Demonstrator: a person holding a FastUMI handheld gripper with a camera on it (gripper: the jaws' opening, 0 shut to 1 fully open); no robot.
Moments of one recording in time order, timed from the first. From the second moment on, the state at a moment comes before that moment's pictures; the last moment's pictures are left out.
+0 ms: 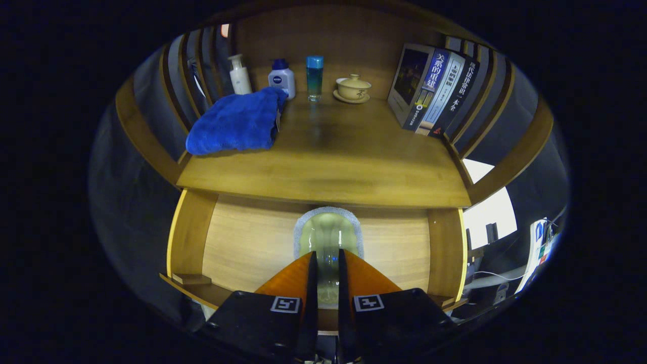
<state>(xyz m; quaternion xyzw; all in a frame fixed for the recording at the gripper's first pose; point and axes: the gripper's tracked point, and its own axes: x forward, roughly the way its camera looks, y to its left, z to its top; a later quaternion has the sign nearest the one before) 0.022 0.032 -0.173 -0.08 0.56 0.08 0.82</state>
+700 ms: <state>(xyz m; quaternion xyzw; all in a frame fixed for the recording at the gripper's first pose) 0.124 0.048 -0.169 -0.05 0.56 0.04 0.83</state>
